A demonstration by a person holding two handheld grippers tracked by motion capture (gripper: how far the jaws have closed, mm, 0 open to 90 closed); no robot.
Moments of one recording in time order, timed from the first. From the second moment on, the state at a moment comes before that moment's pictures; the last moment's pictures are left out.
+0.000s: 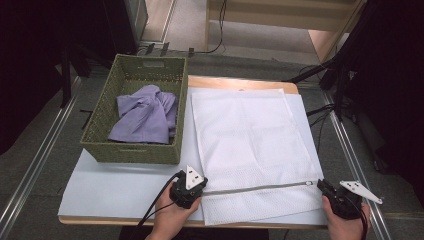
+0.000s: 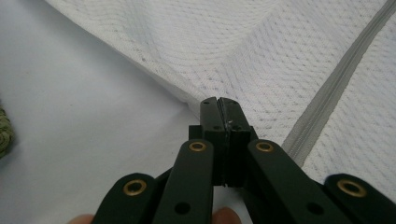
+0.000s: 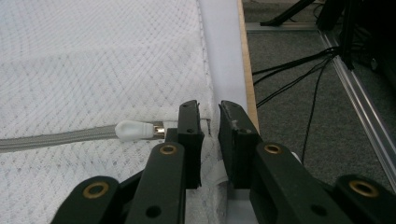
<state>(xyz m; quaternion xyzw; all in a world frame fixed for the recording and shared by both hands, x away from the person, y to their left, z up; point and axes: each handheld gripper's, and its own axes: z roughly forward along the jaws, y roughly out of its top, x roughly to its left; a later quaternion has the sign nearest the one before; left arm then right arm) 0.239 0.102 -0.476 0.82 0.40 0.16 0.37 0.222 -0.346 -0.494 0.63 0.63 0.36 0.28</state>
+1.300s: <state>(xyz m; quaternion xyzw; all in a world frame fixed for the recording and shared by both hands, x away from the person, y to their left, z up) 0.251 0.162 -0.473 0.80 0.44 0.17 0.38 0.193 -0.302 -0.493 0.61 0.65 0.39 0.23</state>
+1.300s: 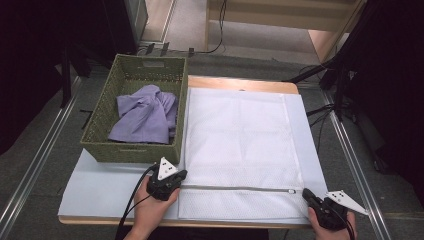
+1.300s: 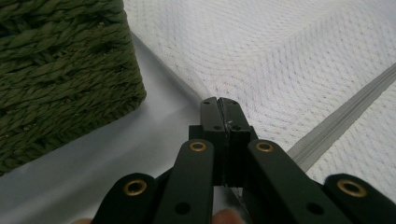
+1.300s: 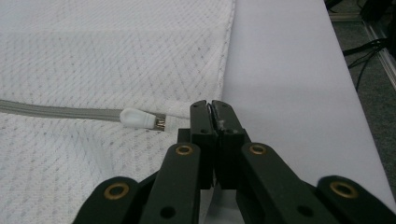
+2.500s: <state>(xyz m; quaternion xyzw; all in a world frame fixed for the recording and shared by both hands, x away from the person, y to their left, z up) 0.226 0.147 -0.446 0.78 0.38 0.13 0.48 0.170 -0.304 -0.473 0.61 0.61 0.44 0.24</state>
